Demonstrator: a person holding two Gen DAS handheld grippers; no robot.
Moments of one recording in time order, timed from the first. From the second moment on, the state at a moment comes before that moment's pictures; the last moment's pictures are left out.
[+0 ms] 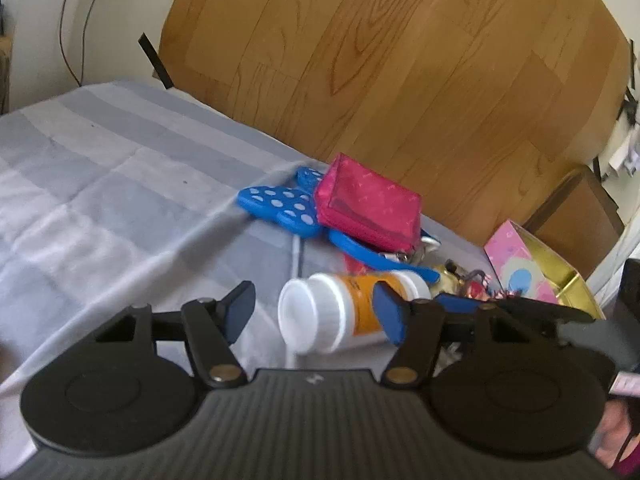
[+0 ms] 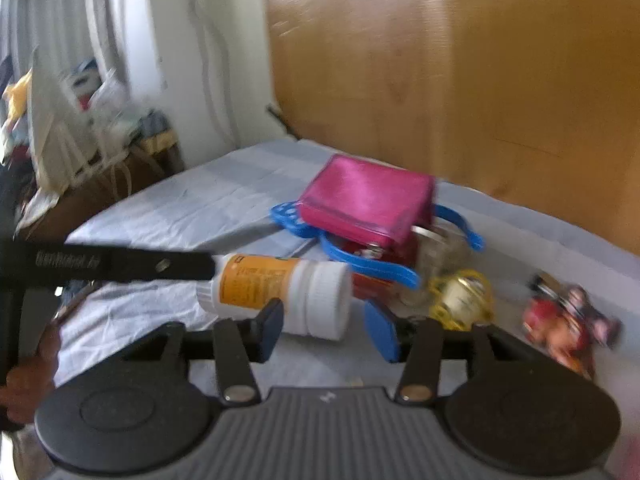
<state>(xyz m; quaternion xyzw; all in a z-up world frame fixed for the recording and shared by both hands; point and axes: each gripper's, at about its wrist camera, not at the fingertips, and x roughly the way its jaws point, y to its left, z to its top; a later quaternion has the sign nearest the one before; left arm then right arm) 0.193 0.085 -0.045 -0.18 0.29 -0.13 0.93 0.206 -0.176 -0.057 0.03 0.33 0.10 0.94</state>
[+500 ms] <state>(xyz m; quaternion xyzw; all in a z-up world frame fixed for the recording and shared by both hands) 0.117 0.061 -0.015 -0.18 0.30 -0.15 0.93 0.154 -0.146 -0.047 -0.03 0.29 0.11 0.95</state>
